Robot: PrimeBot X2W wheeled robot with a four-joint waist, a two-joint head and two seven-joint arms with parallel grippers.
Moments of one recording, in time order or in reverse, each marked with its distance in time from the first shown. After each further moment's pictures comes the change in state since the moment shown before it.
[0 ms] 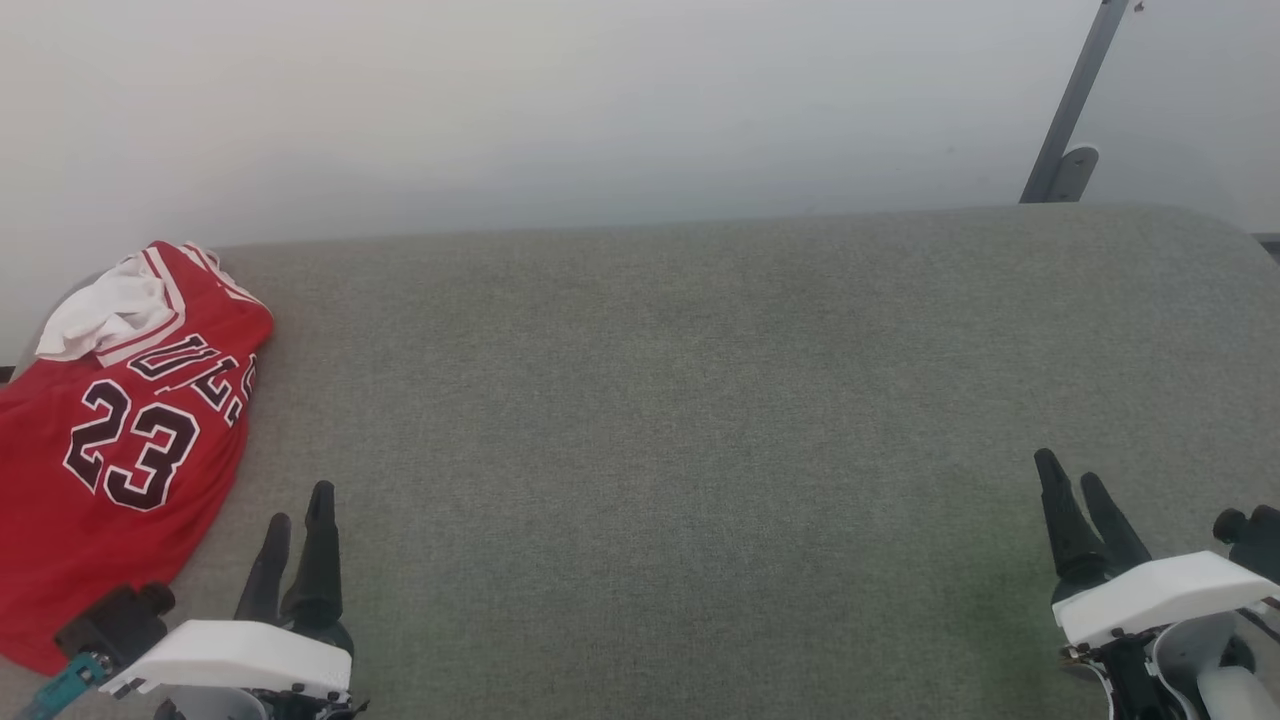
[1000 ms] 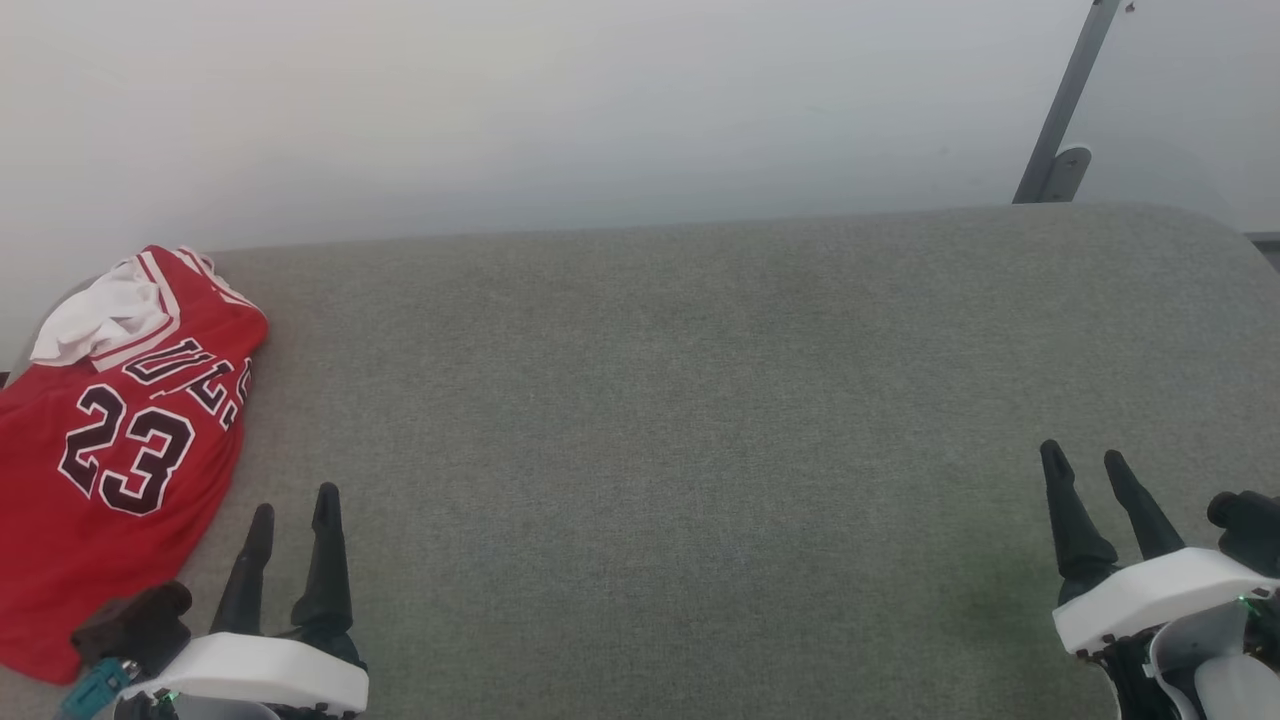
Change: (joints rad) left arm 0.020 -0.029 0.037 -0.019 0.327 -0.040 -0.079; right arm -0.005 -0.036 0.013 -0.012 -0.272 0.000 -0.073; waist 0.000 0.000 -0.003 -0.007
